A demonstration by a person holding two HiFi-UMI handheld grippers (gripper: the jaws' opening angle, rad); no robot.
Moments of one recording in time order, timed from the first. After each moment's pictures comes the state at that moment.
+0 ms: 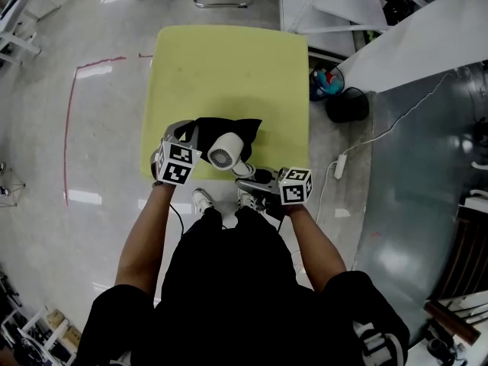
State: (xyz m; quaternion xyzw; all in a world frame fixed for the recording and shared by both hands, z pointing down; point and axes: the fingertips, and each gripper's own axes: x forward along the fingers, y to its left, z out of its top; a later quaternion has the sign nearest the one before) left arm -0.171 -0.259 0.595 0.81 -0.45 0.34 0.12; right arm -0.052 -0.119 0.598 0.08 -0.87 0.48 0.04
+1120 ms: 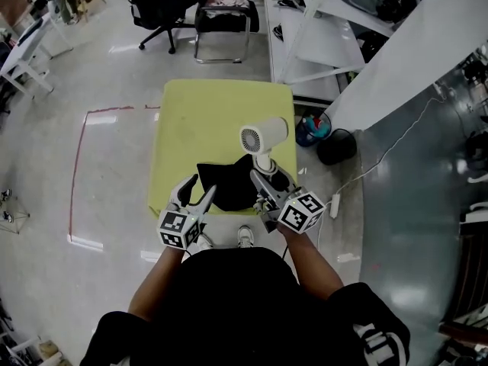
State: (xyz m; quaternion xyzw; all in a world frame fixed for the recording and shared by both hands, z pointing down) left arm -0.130 -0.176 0.494 0.86 -0.47 0.08 0.17; right arm 0.009 -0.210 0.444 0.36 -0.89 0.26 -0.09
